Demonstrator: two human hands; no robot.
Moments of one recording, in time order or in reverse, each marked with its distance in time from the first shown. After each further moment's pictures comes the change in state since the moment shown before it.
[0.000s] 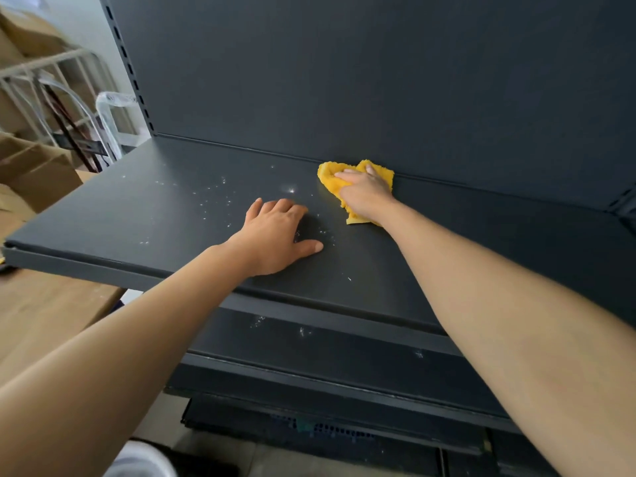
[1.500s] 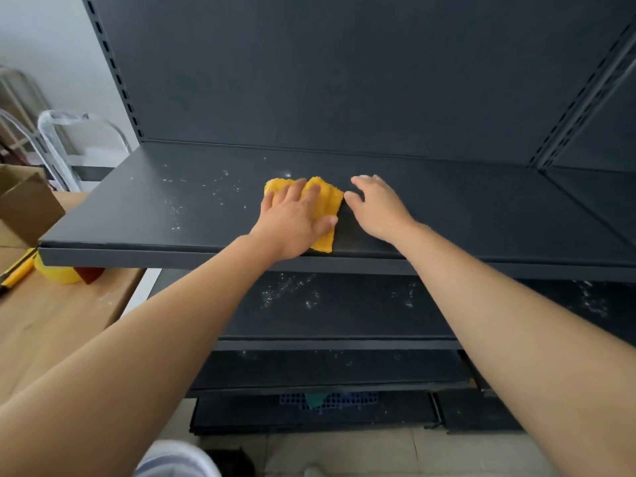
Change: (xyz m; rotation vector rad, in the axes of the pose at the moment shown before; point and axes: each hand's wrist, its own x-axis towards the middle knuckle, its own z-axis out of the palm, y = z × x) left_hand -0.045 -0.002 0.002 -0.062 0.083 0.156; right_hand -0.135 -0.026 0.015 -0.020 0.250 0.091
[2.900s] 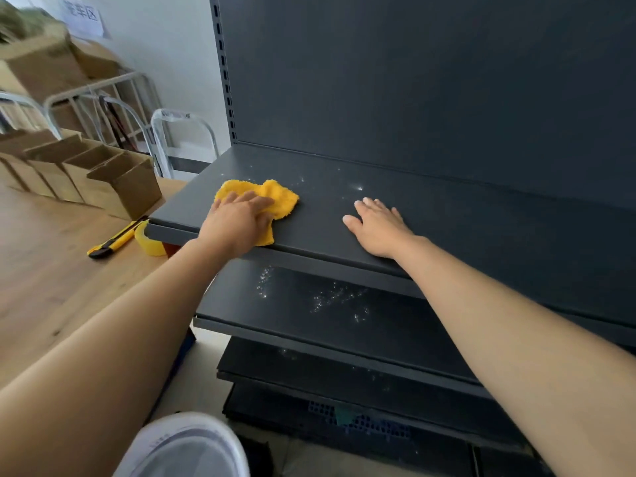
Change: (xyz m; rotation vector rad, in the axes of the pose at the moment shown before) left_hand -0.055 -0.144 -0.031 0.077 0.122 -0.351; right_hand 0.026 -0.068 0.050 -0.207 -0.271 -0.213
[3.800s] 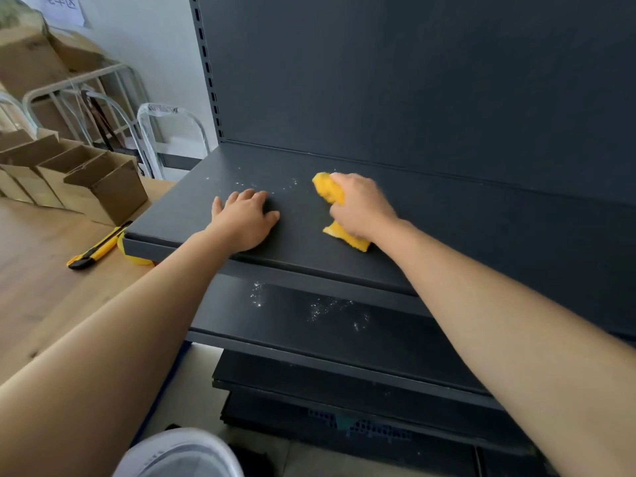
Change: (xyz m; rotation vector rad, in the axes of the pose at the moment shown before) left_hand 0.040 0.023 0.001 0.008 -0.136 -0.103; right_hand 0.042 -0.022 -0.017 0.167 0.279 -0.084
